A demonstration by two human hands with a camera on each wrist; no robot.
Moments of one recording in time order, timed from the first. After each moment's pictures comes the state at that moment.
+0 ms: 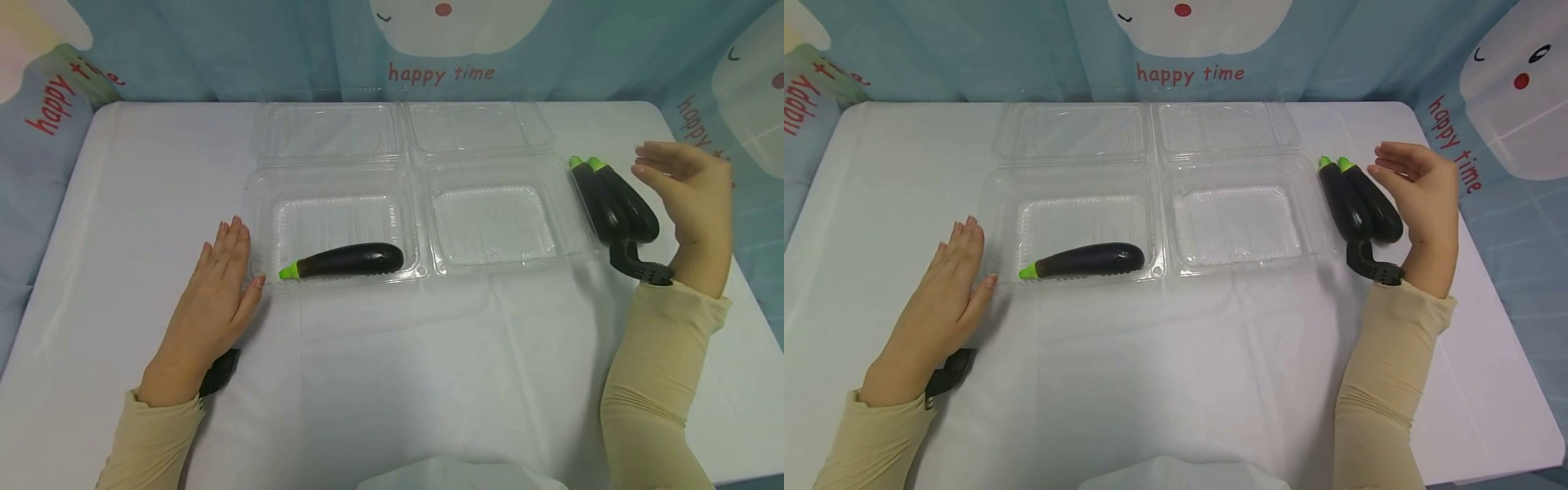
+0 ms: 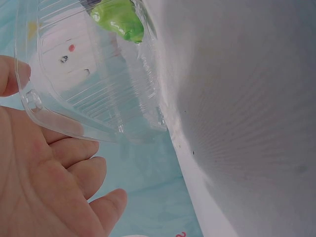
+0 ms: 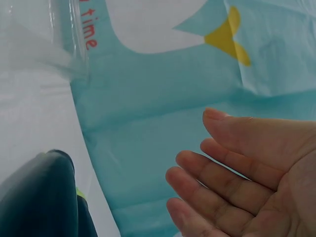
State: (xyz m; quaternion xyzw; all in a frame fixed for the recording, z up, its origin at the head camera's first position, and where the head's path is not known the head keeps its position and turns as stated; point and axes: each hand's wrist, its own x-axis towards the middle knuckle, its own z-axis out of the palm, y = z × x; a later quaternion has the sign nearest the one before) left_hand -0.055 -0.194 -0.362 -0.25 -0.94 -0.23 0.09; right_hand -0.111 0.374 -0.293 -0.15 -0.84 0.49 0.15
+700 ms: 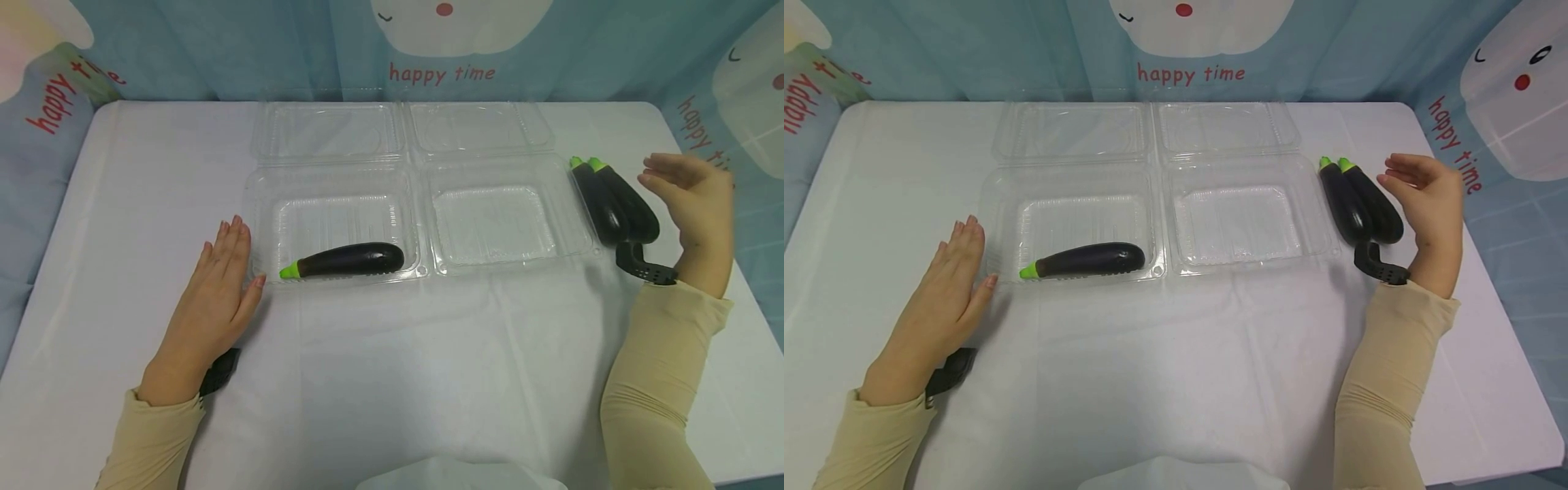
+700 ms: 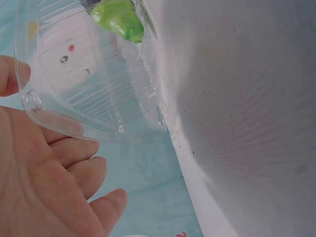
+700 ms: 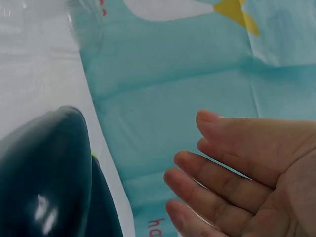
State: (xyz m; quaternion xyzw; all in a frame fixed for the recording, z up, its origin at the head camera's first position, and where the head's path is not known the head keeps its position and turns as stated) left_hand -0.055 -0.193 -0.362 -0.25 -0.94 -0.23 0.09; right_hand -0.109 0.392 -0.305 -0.20 -0.85 0.46 0.14
